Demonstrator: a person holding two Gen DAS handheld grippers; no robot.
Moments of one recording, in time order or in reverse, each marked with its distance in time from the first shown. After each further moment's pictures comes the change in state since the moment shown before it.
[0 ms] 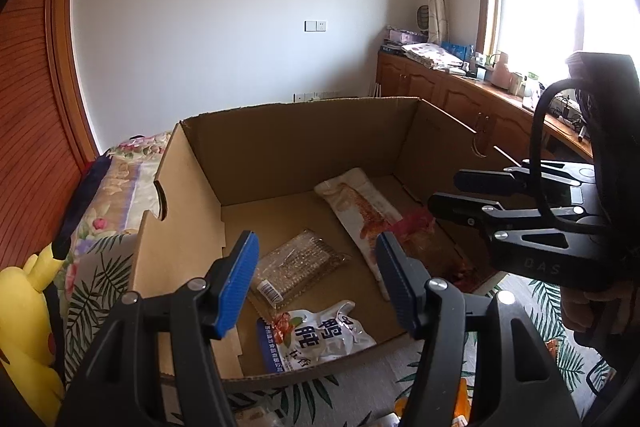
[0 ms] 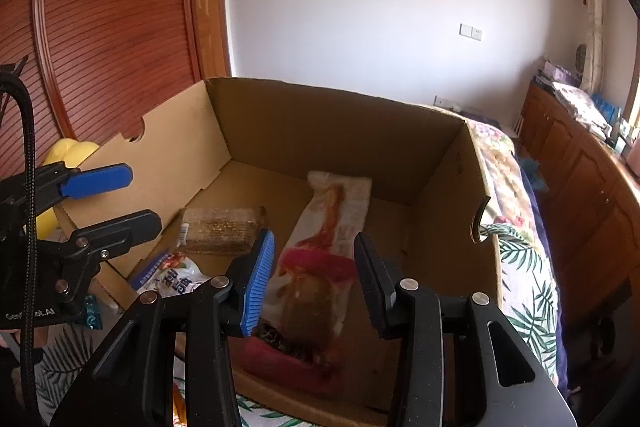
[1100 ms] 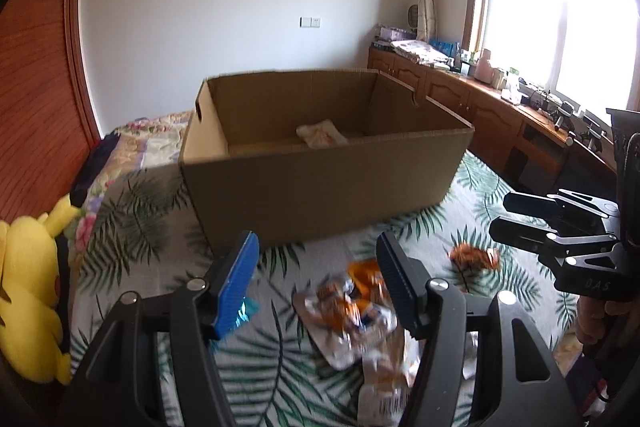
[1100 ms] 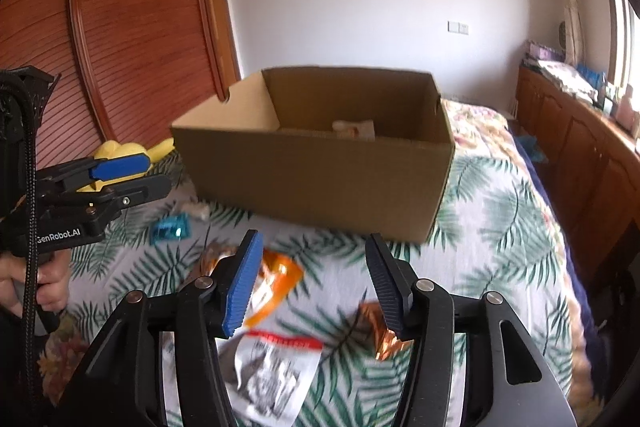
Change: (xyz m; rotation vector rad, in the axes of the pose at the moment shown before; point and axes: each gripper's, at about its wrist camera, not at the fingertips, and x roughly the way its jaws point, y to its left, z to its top) left arm -0.106 -0.020 -0.089 -0.025 0.025 -0.025; right arm -0.119 0.037 -0.109 0.102 -0.056 0.050
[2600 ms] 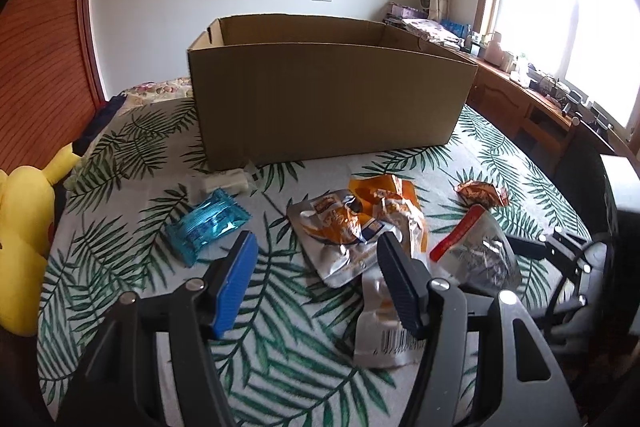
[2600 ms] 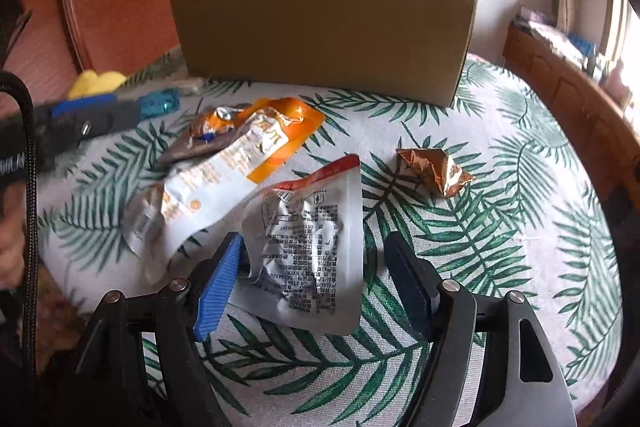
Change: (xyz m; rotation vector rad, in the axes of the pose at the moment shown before) left arm 0.007 -0.009 -0.056 -0.048 0.078 0.020; right arm 0.027 0.039 -0.098 -0.025 0.183 -0.104
